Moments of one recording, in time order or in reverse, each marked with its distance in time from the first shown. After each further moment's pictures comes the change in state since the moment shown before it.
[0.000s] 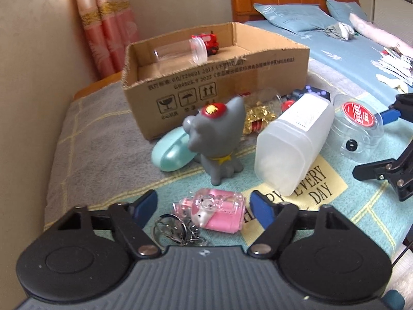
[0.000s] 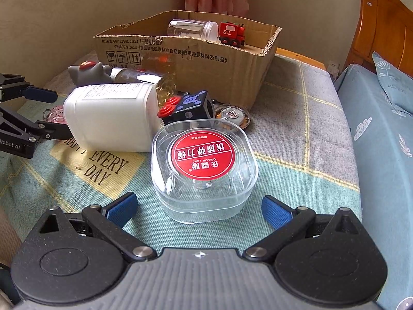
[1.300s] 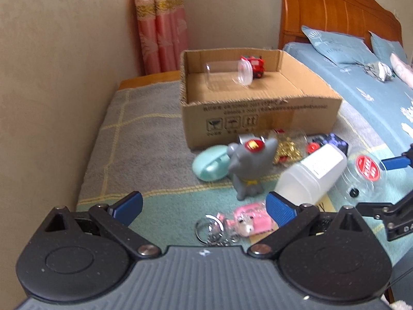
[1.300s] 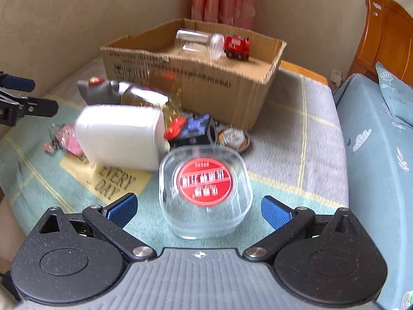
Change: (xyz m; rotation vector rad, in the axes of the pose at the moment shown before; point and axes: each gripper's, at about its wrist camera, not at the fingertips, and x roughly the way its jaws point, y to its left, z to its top) left arm -0.039 0.018 0.017 -0.228 -0.011 0.104; right arm -0.009 0.001 0.017 -0.034 0.026 0.002
